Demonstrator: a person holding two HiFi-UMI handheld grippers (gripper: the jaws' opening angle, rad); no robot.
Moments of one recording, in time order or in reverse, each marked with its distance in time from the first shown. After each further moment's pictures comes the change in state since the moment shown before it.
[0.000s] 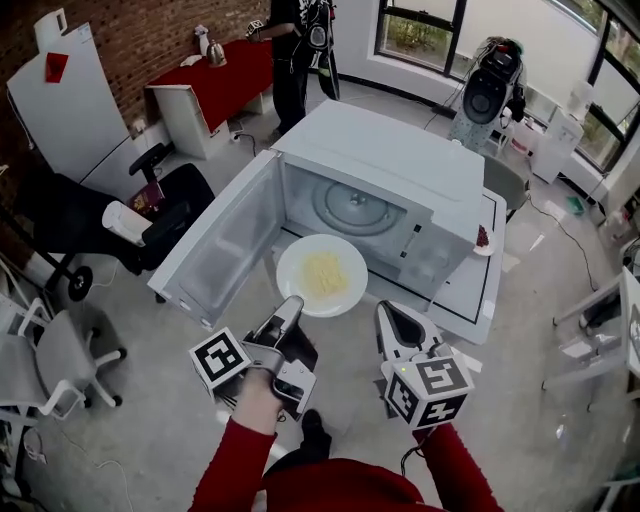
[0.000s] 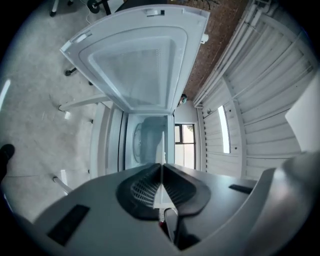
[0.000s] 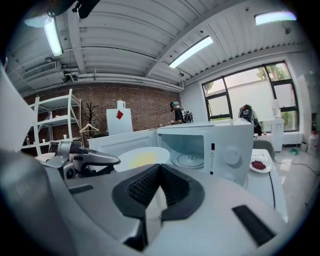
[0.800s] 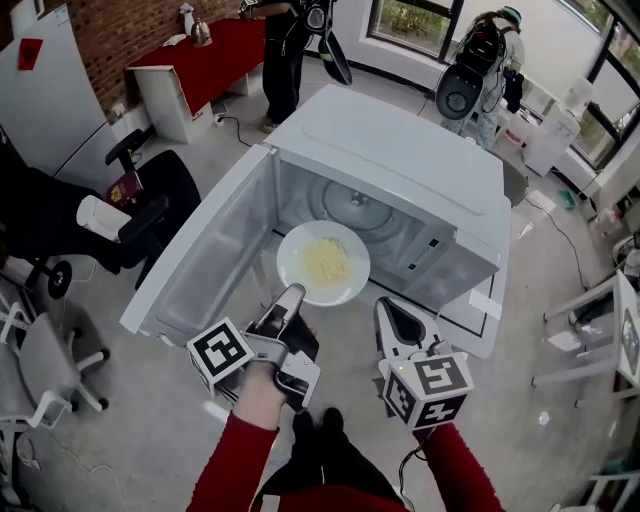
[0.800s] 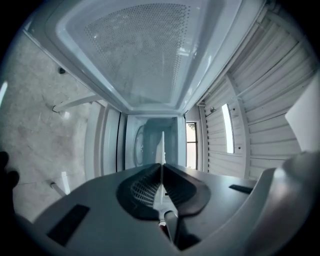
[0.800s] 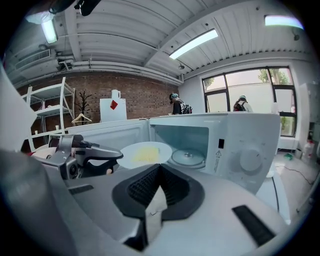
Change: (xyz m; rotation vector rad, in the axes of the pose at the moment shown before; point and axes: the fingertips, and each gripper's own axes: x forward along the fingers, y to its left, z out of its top) left arm 0.062 0.024 0.035 -0.004 0.029 0.003; right arm 0.061 -0.021 -0.008 -0.041 0.082 -0.063
